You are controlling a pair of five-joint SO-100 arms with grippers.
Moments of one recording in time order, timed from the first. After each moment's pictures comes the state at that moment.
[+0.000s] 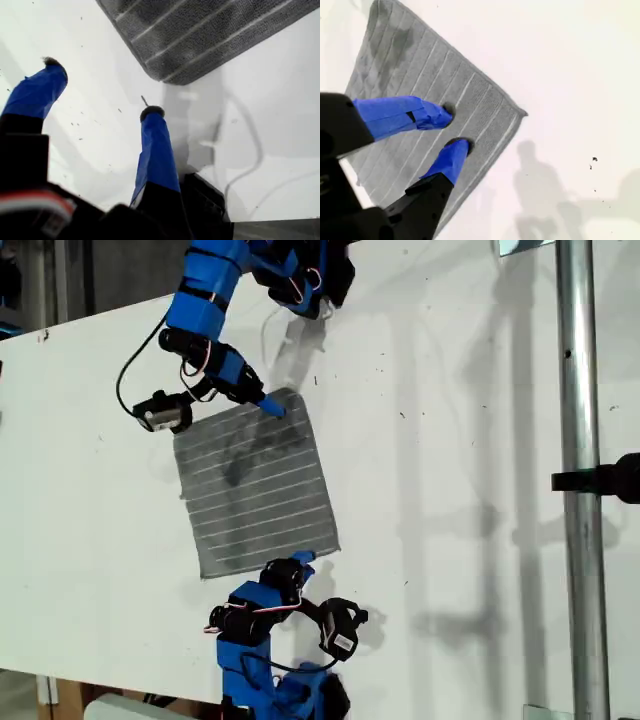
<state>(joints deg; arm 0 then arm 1) -0.5 91.1 77.8 87.2 -83.1 22.4 108.5 103.4 91.2 29.3</state>
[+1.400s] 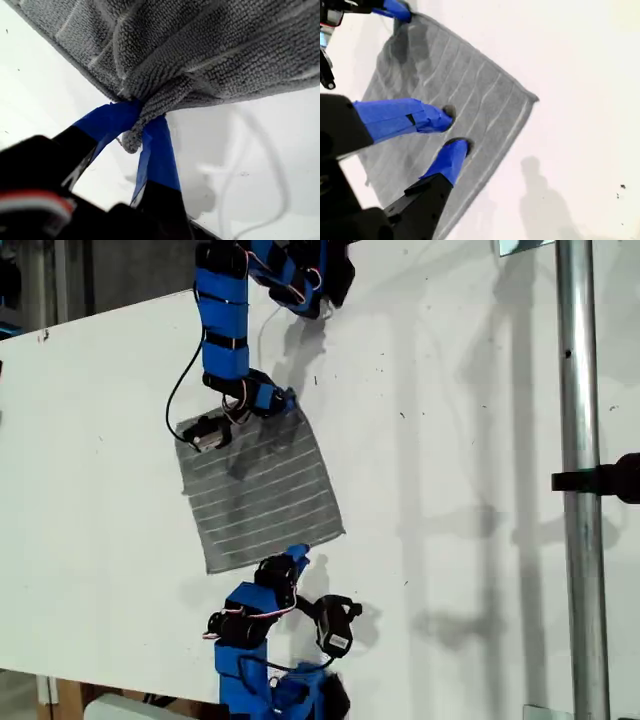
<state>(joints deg) -3.3 96.9 89.7 72.2 -81.1 20.9 94.0 119.4 65.6 30.7</state>
